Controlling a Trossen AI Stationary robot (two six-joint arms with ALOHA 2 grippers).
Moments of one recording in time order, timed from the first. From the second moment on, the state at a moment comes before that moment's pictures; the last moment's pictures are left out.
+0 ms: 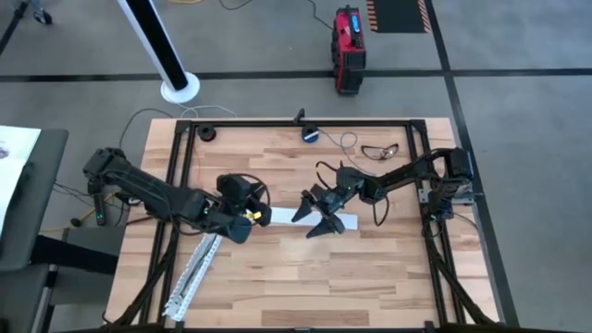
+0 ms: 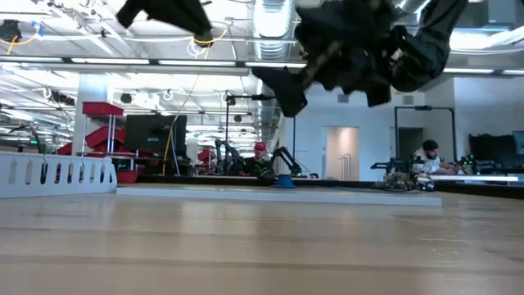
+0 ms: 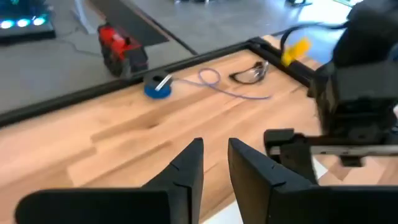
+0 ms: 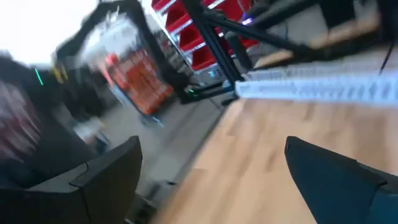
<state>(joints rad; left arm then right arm) -0.41 1.37 1.15 -0.76 -1.05 -1.12 -0.06 1.81 0.77 1.01 -0.73 0.56</state>
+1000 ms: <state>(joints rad) -0.47 1.37 1.15 -0.77 -1.05 -1.20 -0.10 1.81 0.83 0.99 -0.55 0.73</state>
